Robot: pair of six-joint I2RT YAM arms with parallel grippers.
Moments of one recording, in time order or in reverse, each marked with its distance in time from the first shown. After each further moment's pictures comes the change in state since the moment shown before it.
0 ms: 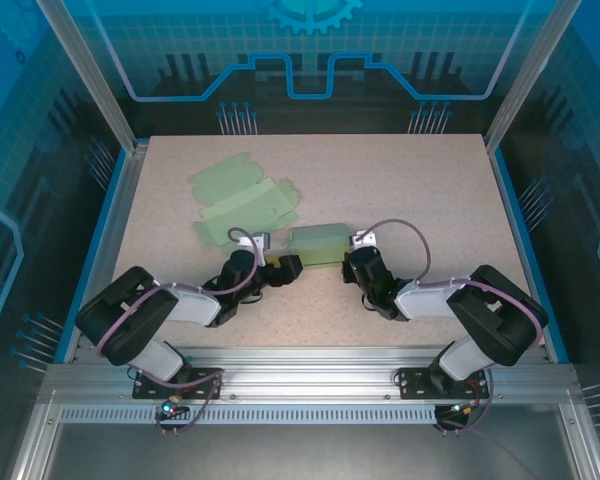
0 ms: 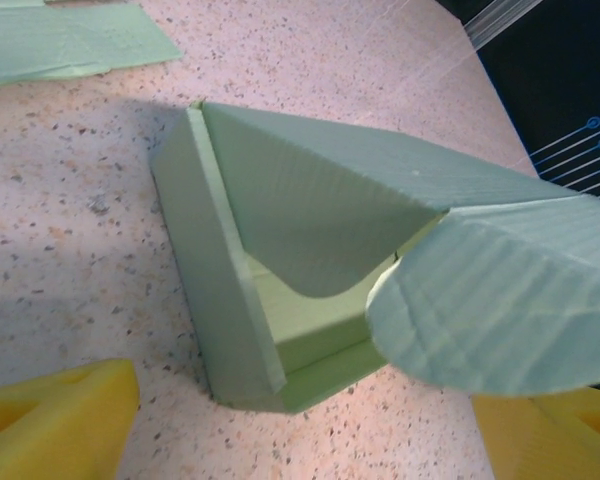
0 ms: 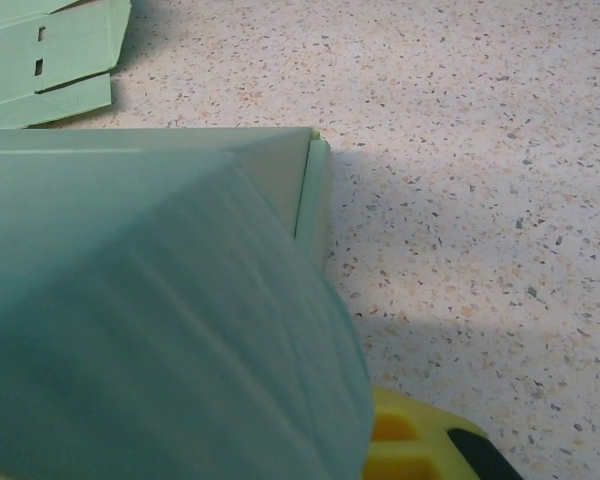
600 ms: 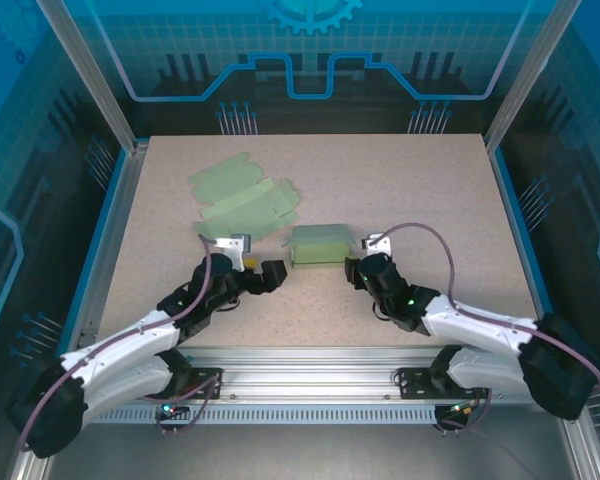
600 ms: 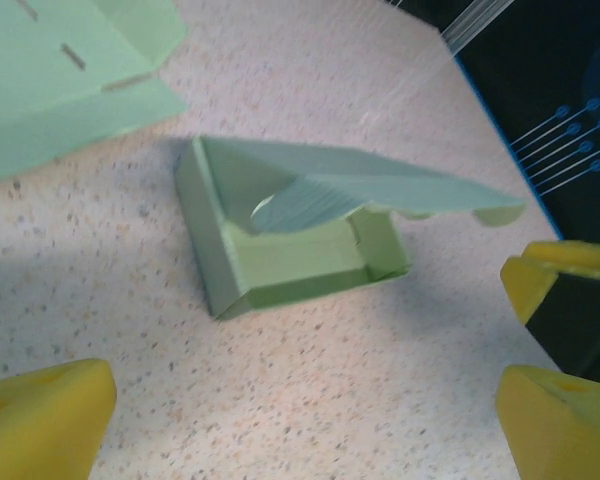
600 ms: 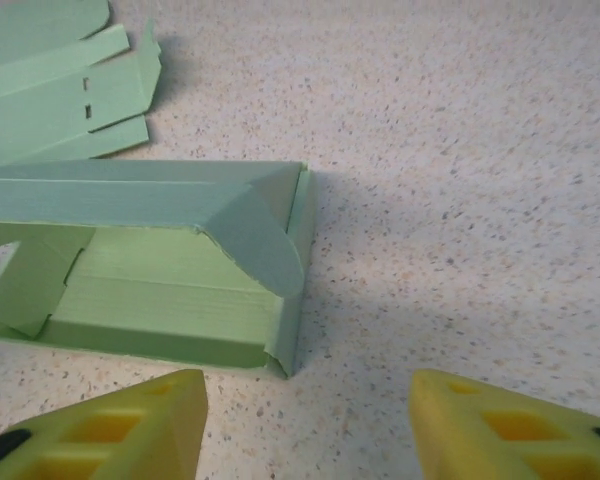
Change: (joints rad) left arm -0.009 -0.620 0.034 -0.650 -0.037 0.095; right arm 0.098 -0.426 0.001 -0.437 0.099 0.099
